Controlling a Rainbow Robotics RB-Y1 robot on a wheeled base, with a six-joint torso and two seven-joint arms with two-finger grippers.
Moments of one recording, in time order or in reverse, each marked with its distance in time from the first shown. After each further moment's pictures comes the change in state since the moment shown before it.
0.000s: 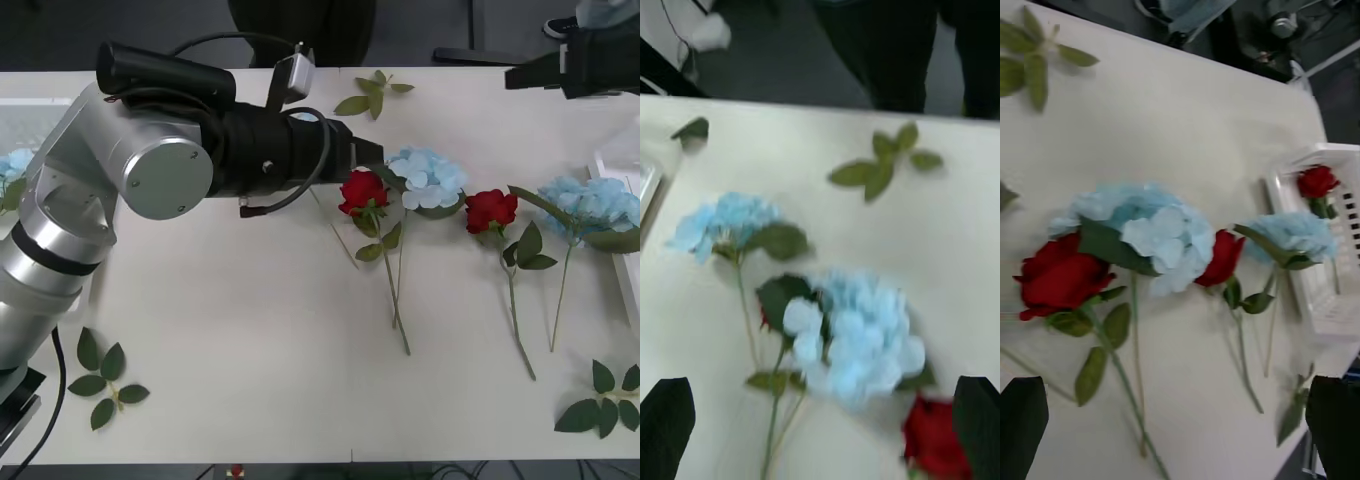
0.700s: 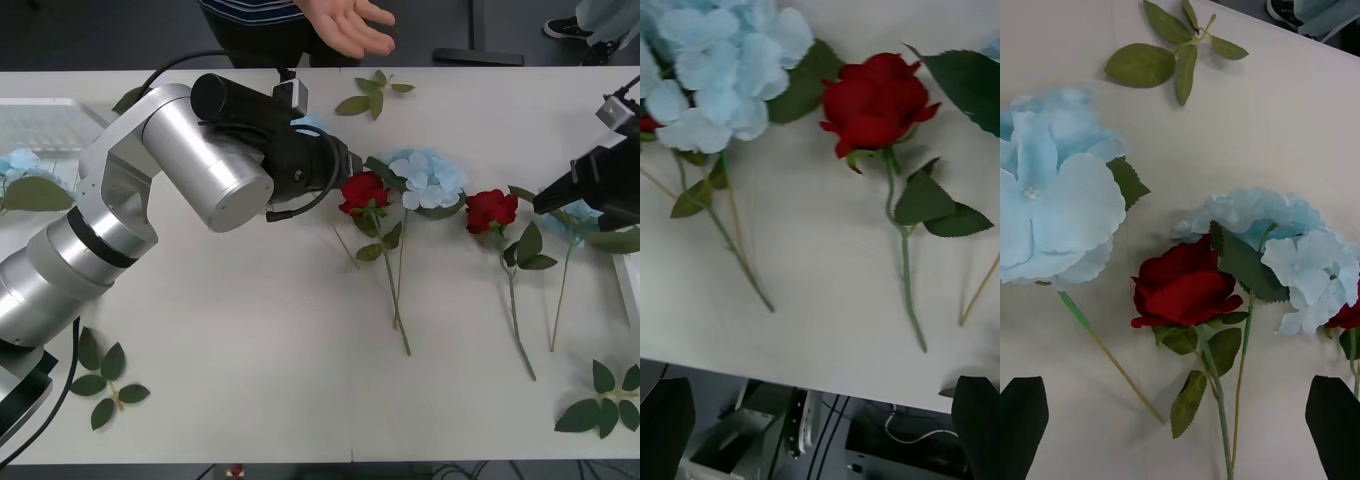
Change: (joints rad) right arm 0.217 -0.129 0.014 -0.373 0.173 0.360 -0.751; left arm -0.106 -0.006 -0.186 0.143 -0.309 0.039 0.304
